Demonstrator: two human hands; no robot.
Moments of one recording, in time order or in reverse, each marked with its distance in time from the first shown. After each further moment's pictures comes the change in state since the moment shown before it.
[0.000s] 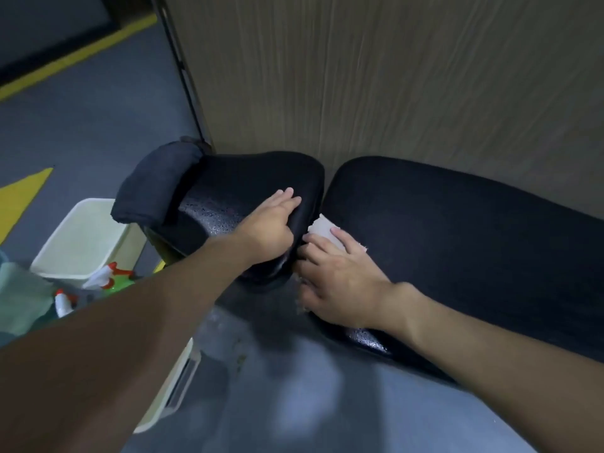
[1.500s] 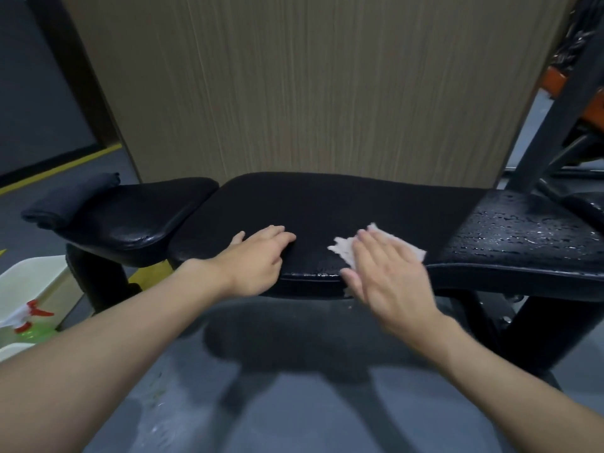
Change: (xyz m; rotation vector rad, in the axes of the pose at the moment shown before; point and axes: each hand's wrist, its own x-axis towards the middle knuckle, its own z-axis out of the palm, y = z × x) left_hand -0.120 0.180 0.145 0.416 -0.021 0.229; right_hand -0.281 0.122 0.034 -0.578 0.756 0.275
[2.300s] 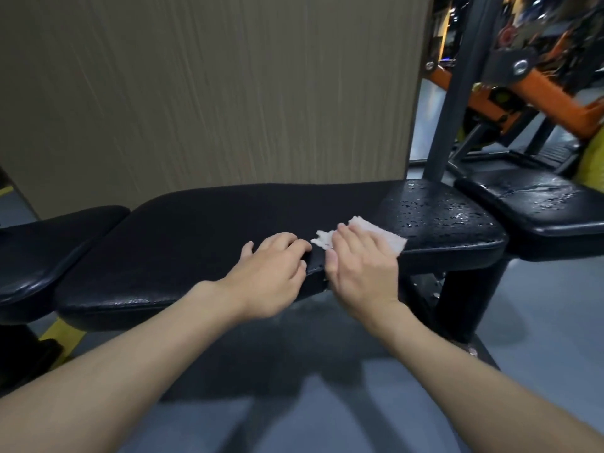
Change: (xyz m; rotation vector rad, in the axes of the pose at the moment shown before) left_hand 0.040 0.126 0.029 -0.006 0.110 0.279; right_hand -0.029 0.067 0.011 -0.090 0.170 0.276
